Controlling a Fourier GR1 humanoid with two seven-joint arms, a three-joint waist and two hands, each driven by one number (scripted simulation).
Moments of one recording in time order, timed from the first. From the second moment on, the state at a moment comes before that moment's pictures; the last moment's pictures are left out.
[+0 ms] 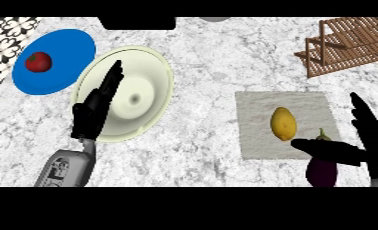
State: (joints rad) left arm -0.20 0.16 -0.11 -1.43 -0.05 0.07 0.03; right arm 0.04 -0.43 0.10 -1.96 0.27 -0.27 1.04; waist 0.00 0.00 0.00
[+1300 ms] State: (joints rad) left arm -0.18 0.11 -0.06 -1.44 -0.11 0.02 0.03; right arm -0.02 -0.22 0.05 -1.69 0.43 -0.17 0.93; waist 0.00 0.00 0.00
